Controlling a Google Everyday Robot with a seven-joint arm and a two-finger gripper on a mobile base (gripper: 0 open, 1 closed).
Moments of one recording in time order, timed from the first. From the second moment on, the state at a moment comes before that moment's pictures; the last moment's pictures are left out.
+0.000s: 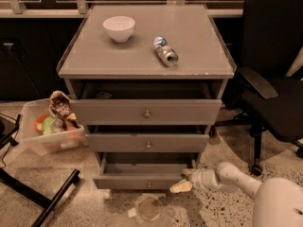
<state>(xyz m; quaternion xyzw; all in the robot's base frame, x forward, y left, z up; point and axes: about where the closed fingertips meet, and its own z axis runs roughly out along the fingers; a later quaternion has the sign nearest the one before) 0.578 -0.167 0.234 -0.34 0.83 0.32 0.29</state>
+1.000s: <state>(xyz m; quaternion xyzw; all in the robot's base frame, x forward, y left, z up) 0.608 -0.136 0.242 -0.33 0.81 0.35 0.33</state>
